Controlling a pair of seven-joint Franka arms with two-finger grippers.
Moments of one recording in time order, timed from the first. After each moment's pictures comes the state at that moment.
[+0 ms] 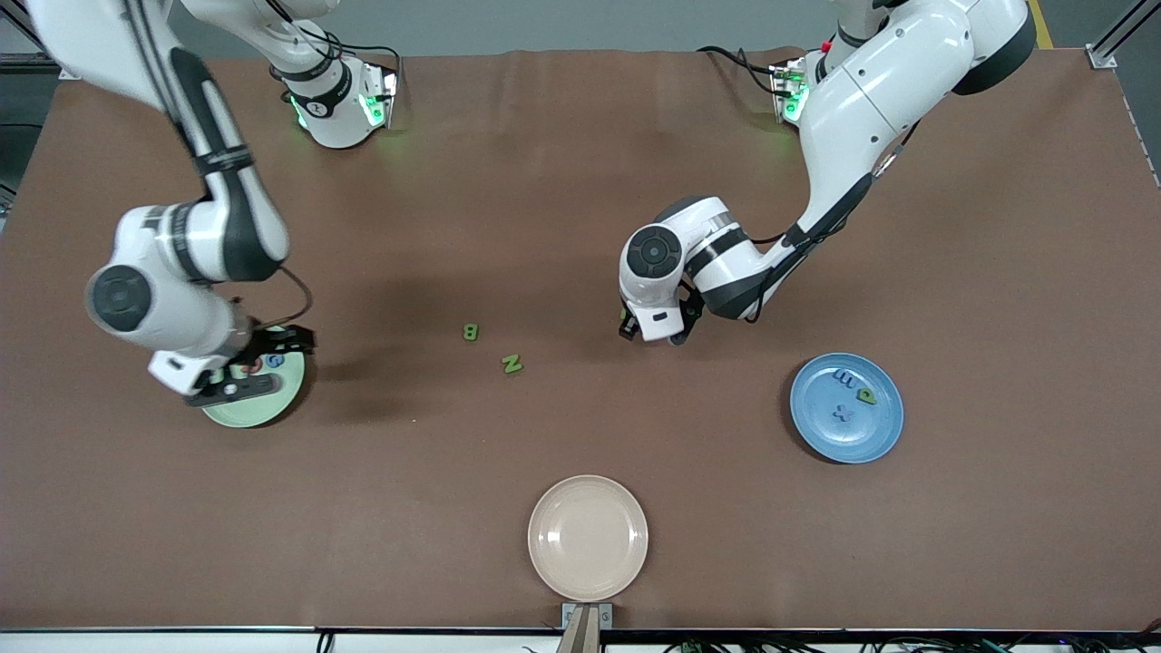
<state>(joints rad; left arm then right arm) -0.11 0.79 -0.71 -1.76 0.51 2.21 -2.12 0.20 0.31 -0.05 -1.95 -0.01 2.16 -0.01</state>
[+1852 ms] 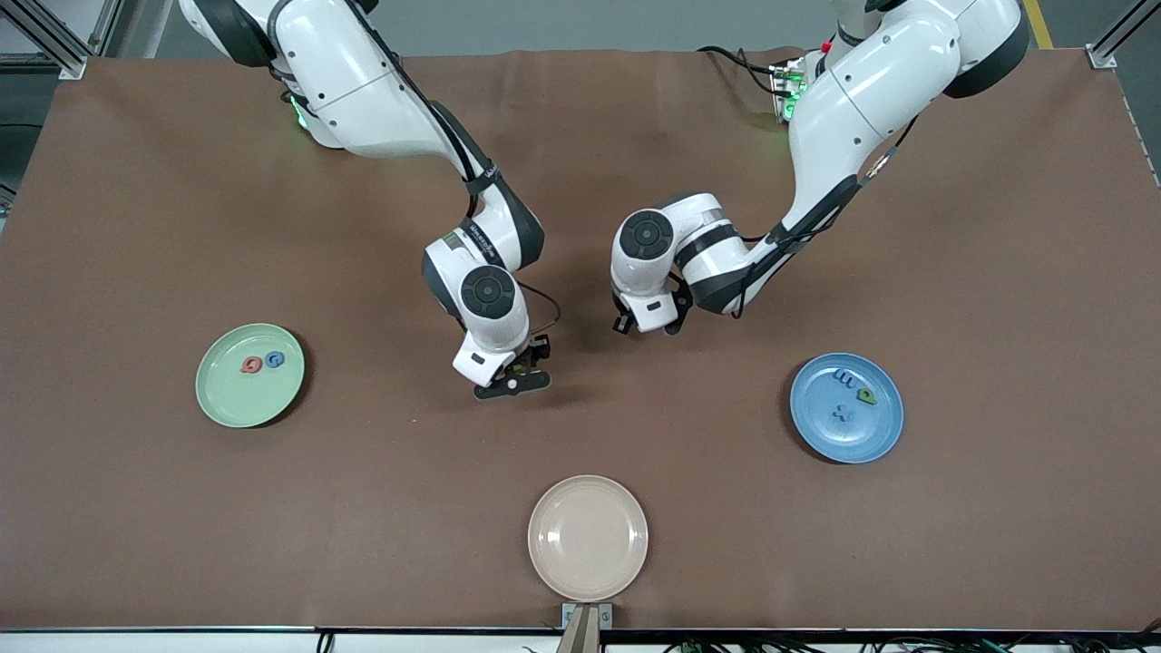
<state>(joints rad) -0.12 0.81 -0.70 -1.79 0.61 2.31 -2.27 0.66 0.77 -0.05 -1.61 0.01 2.35 0.41</state>
